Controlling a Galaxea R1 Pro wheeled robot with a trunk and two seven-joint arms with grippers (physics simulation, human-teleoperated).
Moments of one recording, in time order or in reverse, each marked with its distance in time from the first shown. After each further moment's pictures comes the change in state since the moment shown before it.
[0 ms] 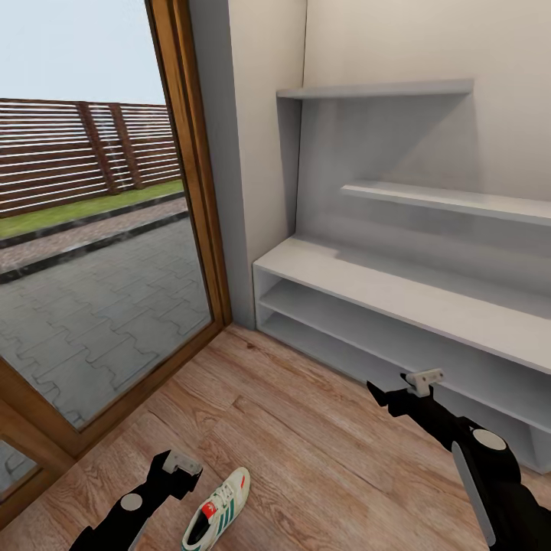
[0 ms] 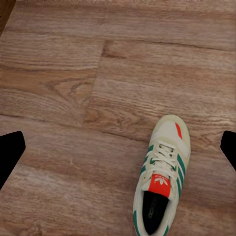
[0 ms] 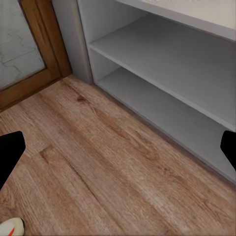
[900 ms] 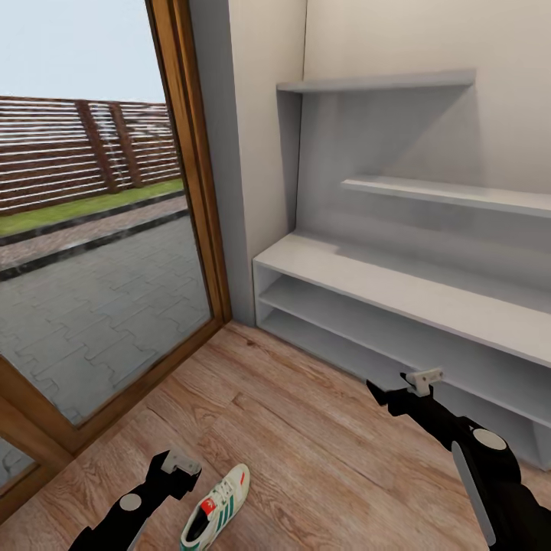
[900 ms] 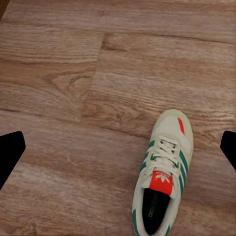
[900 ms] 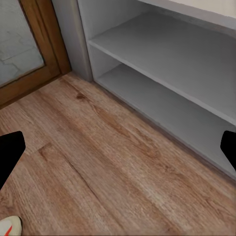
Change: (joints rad) left arm 0.000 0.001 0.008 0.002 0.002 0.001 0.000; right arm 0.000 0.001 0.000 -0.005 -0.002 0.002 -0.001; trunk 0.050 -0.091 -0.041
